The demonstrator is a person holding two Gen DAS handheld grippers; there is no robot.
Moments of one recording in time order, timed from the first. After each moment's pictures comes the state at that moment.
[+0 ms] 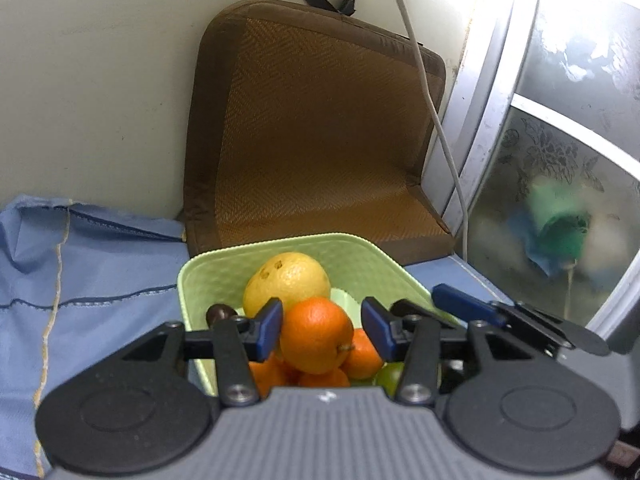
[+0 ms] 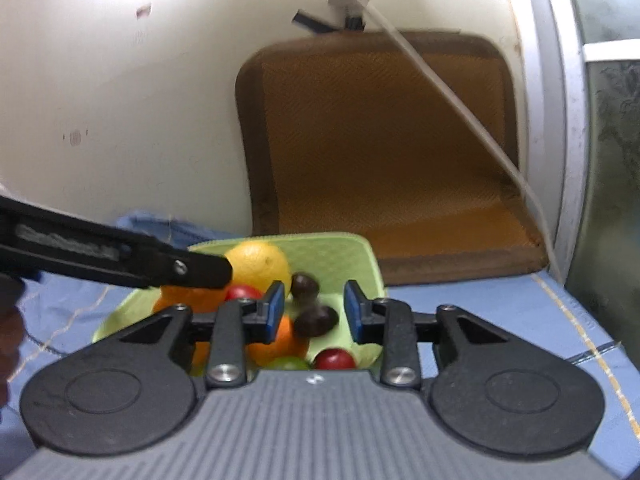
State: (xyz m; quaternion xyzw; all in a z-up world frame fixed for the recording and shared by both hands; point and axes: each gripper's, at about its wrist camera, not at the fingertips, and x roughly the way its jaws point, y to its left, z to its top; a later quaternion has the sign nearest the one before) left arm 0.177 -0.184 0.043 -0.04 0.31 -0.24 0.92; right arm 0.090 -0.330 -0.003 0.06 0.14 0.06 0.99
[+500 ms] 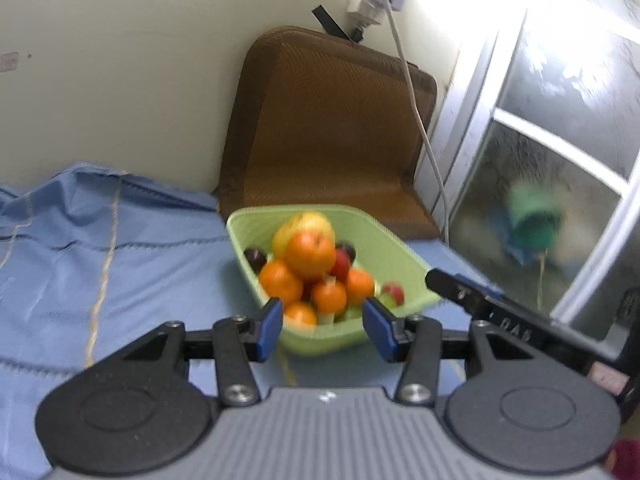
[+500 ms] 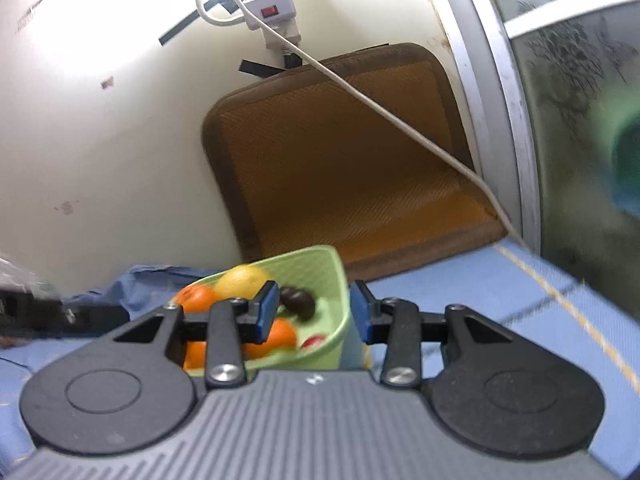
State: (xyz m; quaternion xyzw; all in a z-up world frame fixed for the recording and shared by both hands) left arm 0.084 -0.140 0.050 -0.05 0.30 -0.23 0.93; right arm 0.035 -0.343 -0.003 0.17 0.13 0.04 0.98
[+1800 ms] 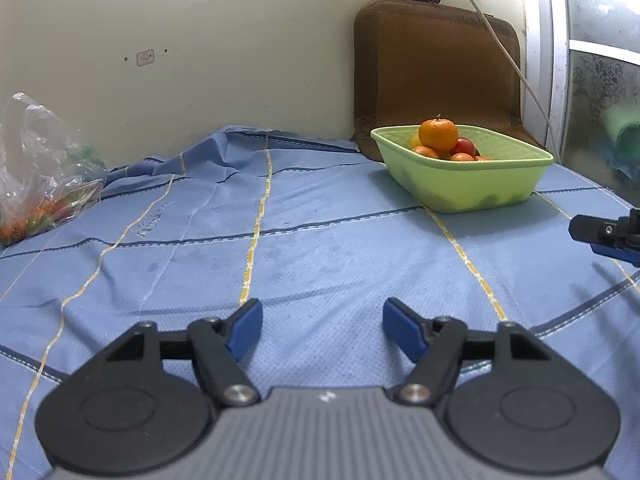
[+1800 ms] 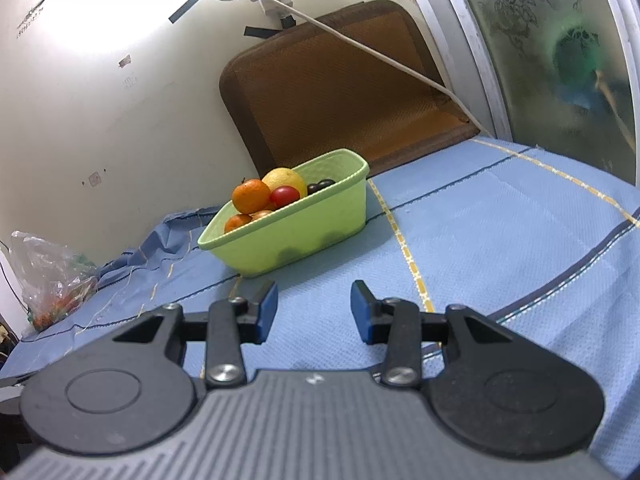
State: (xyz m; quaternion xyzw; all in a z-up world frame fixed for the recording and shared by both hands) left arm -0.010 -0.097 -0.012 0.05 0.28 -0.04 0.96; right arm -0.035 -0.305 -0.034 0.22 0.18 0.03 0.96
